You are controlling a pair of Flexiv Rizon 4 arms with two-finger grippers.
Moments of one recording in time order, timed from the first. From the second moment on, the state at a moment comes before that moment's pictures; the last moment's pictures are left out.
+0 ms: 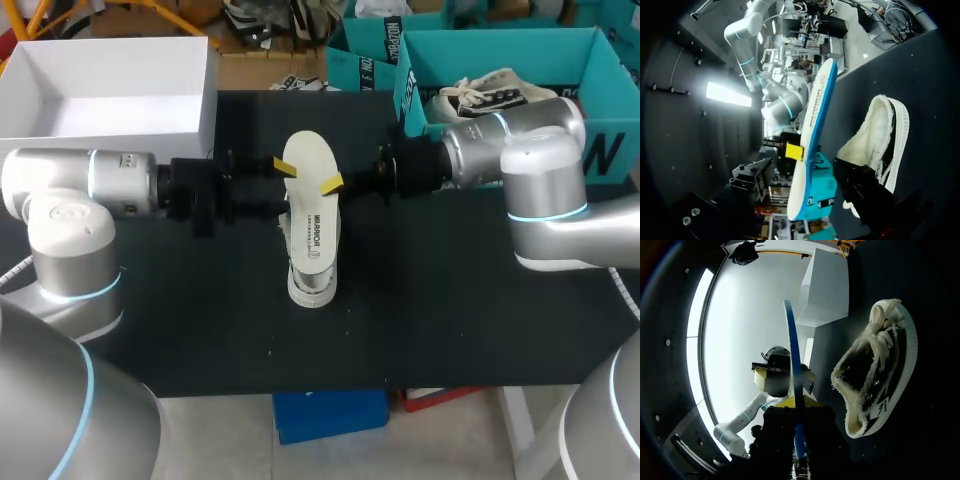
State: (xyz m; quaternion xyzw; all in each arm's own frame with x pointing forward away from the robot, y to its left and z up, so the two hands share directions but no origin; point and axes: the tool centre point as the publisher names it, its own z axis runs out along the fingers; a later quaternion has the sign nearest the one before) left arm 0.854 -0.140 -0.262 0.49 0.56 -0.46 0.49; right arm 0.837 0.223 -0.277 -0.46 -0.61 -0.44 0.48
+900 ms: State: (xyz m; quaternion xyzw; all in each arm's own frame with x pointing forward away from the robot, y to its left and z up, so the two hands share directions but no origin) left arm 0.858 -0.162 -0.266 0.51 0.55 -0.45 0.49; right arm 0.837 0.223 -0.277 -0.46 -0.61 -0.44 0.48
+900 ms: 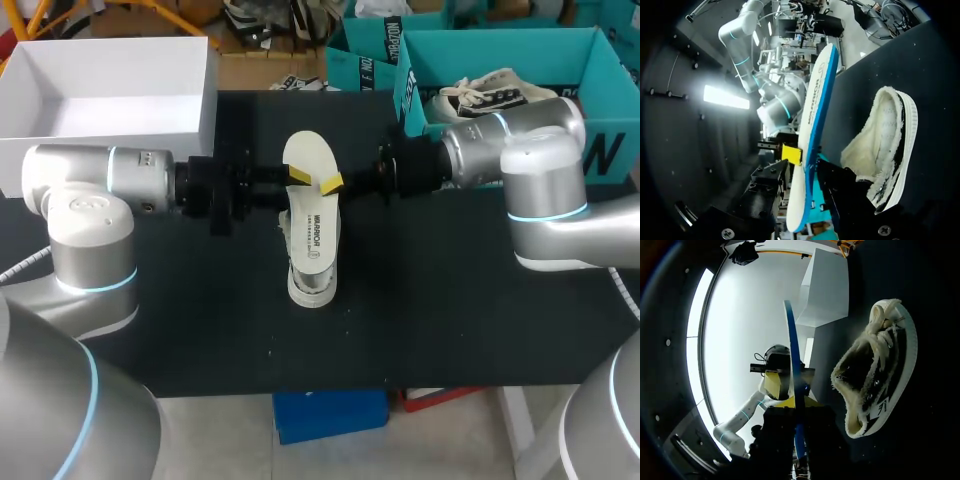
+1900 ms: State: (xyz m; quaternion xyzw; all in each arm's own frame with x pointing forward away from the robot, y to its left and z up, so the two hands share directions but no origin) left arm 0.822 -0.158 -0.277 0.49 0.60 -0.49 0.40; right arm 0.826 0.181 -0.274 -0.51 -0.59 -0.44 0.44
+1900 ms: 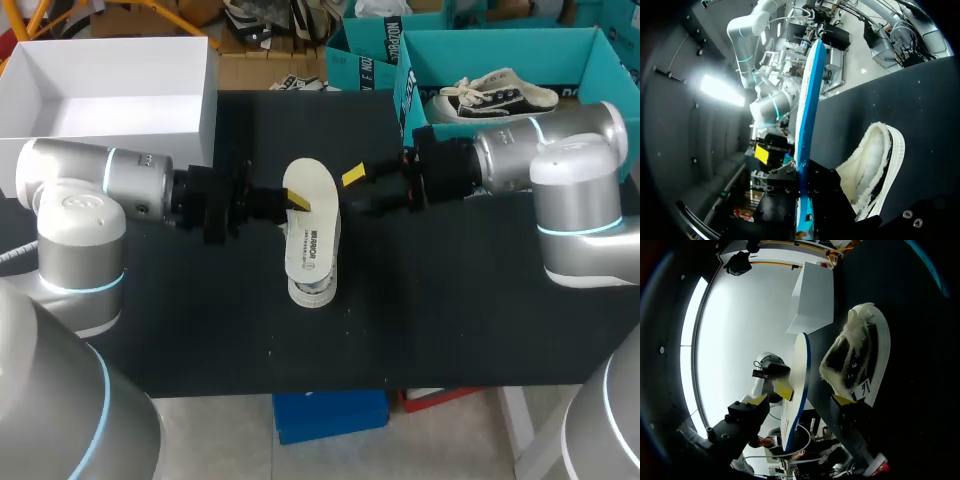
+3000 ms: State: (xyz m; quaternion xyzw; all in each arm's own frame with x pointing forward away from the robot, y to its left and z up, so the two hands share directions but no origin) left arm 0.714 -0.129 -0.306 0.50 0.63 -0.55 0.21; right arm 0.714 0.104 -0.236 -0.66 -0.56 -0.41 0.30
